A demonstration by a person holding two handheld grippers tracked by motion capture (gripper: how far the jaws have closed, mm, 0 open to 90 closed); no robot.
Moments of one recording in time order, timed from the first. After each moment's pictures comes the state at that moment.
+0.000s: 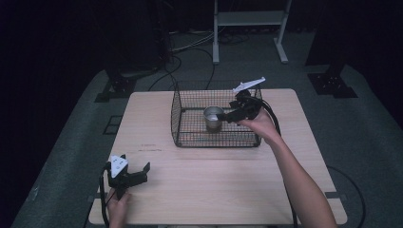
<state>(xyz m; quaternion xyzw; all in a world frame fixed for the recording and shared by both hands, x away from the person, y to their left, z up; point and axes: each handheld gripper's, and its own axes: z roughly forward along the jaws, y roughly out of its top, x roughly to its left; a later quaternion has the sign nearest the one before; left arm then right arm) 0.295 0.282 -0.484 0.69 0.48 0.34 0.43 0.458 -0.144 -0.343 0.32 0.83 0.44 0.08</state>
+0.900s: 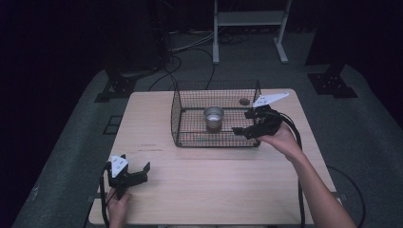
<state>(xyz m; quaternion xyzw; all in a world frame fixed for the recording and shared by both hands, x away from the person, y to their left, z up) 0.296 0.282 -0.485 0.69 0.48 0.34 0.43 0.399 -0.189 -0.342 0.30 0.83 0.46 0.10</state>
